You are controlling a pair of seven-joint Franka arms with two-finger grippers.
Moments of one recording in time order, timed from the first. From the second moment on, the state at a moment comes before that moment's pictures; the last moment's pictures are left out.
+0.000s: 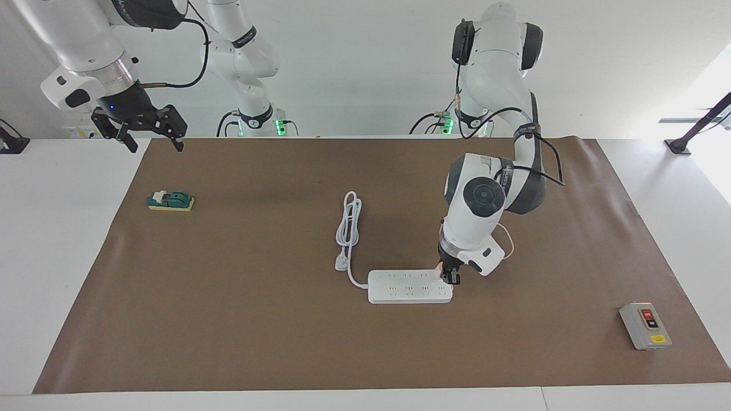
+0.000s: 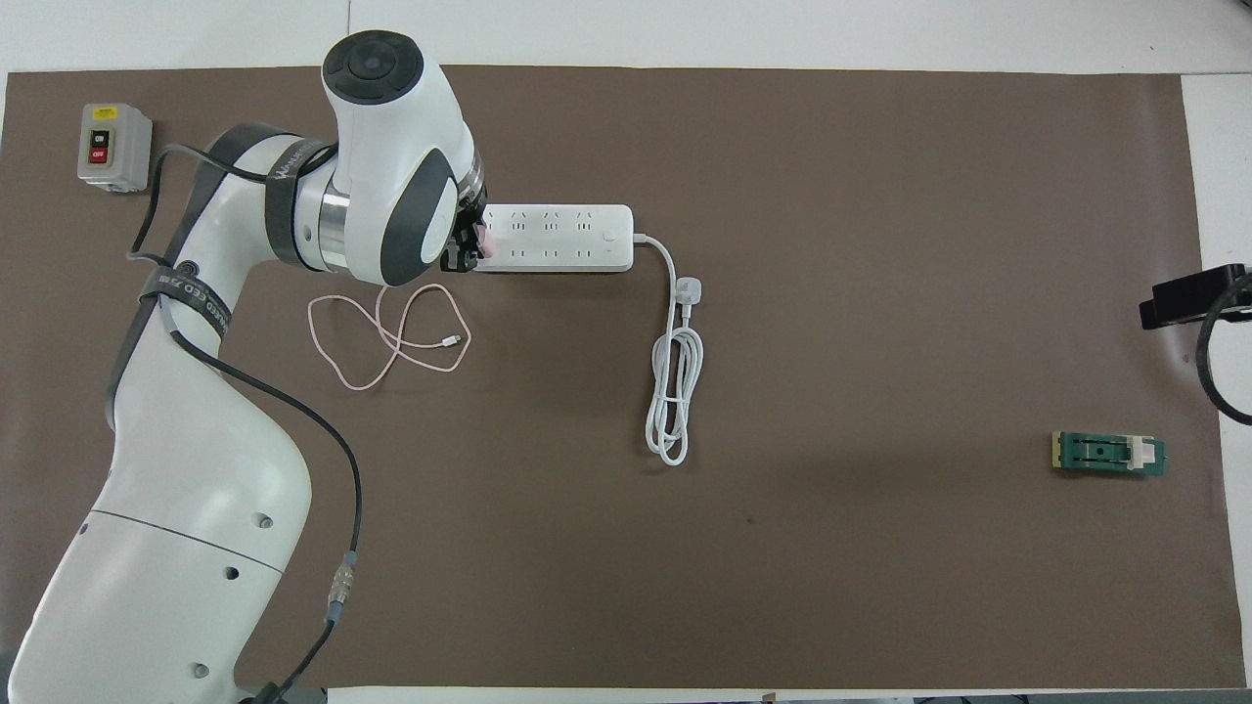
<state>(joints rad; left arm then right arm) -0.52 0.66 0.17 -1.28 -0.12 1.87 -1.79 -0.13 -0.04 0.05 -1.60 0.00 1.53 -0.10</state>
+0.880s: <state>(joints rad) -0.54 0.66 0.17 -1.29 -0.08 1.87 -1.82 -0.13 -0.04 0.05 -1.60 0.00 1.52 -0.10</state>
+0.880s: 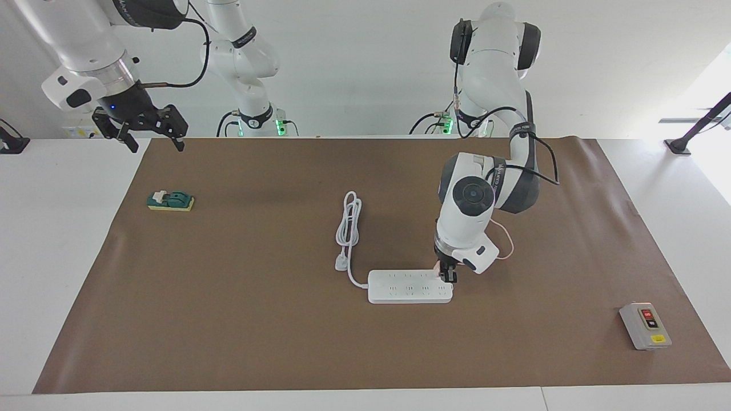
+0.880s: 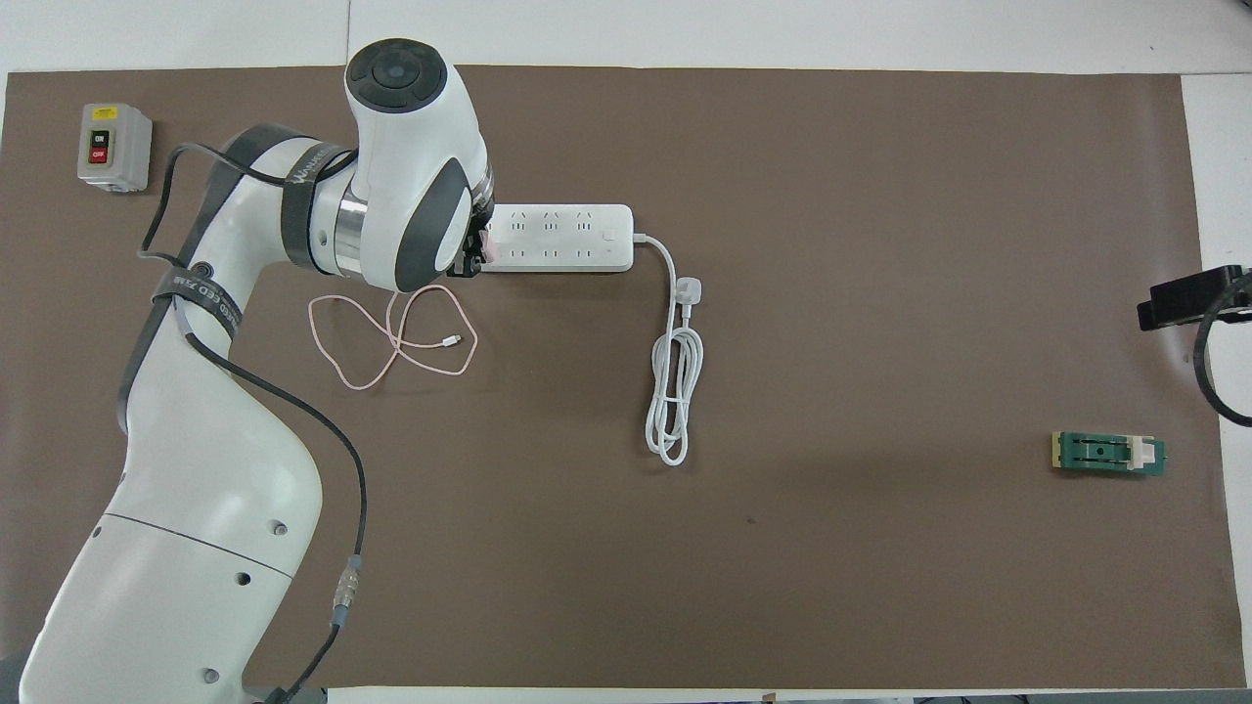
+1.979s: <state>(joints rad) -0.54 0.67 0.17 -1.29 -0.07 1.89 -1.87 -0.13 -0.04 0.06 -1.60 0.00 1.51 -0.10</state>
